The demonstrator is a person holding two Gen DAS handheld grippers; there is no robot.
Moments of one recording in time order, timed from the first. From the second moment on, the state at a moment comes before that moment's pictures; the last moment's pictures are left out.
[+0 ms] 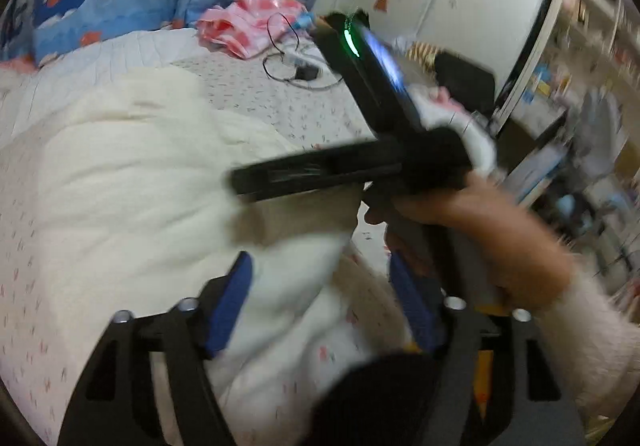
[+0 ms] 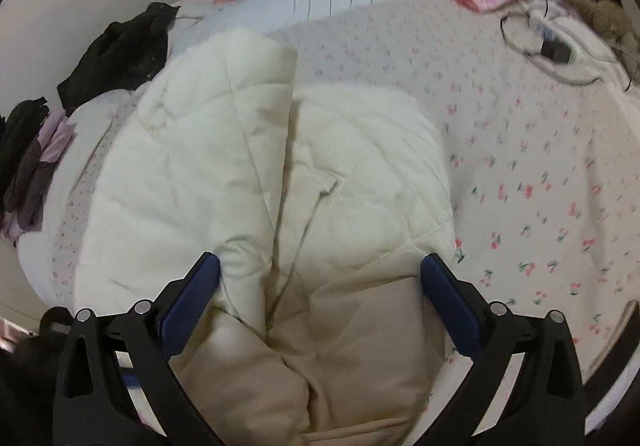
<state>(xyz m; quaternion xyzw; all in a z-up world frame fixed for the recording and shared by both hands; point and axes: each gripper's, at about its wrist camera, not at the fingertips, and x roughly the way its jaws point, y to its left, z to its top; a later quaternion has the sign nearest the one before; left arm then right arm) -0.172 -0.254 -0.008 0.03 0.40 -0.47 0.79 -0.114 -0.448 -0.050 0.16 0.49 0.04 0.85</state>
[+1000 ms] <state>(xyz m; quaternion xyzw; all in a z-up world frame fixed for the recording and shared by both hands) -0.059 -0.006 -0.050 -0.09 0.50 -0.21 0.84 -0.043 -0.262 -0.084 0.16 0.55 0.23 0.79</state>
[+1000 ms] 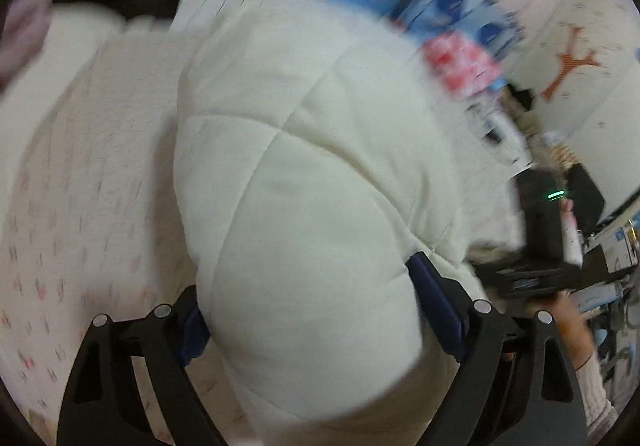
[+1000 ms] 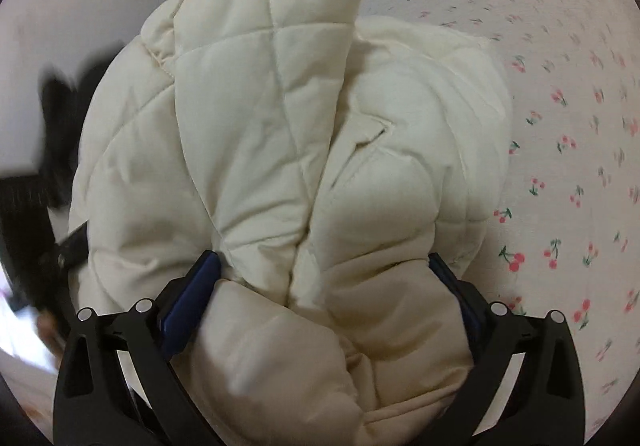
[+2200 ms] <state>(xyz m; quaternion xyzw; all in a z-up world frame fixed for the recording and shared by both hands) -0.046 -0.035 -0.037 0.05 0.37 -0.17 0.91 -0.041 -0.267 -0.059 0.21 0.46 0.05 0.86</state>
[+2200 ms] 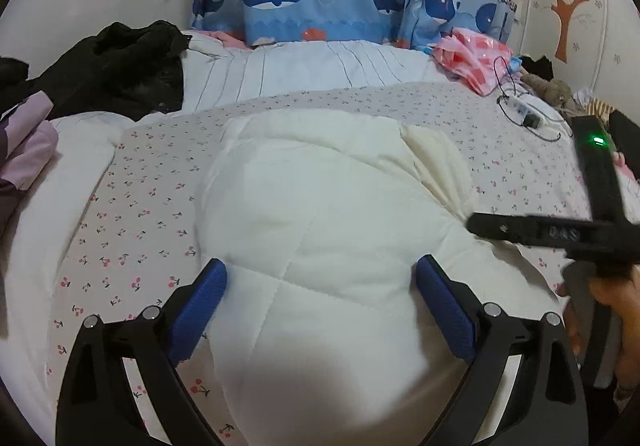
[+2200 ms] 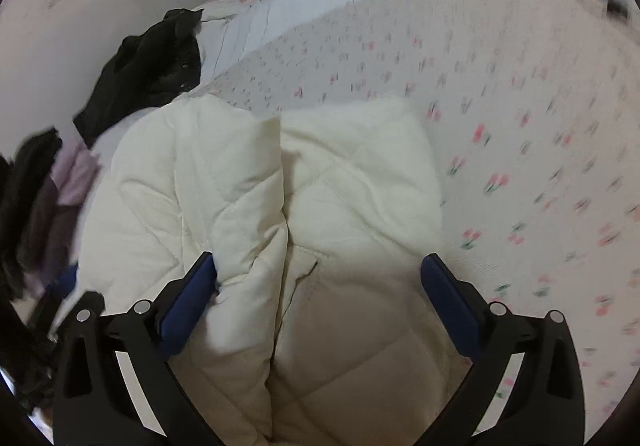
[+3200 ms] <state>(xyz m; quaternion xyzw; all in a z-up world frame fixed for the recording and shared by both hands) -0.066 -0.039 -0.034 0.07 0.35 -0.16 0.92 -0.116 -0.264 -0.069 0.17 0.47 0.03 0.87</state>
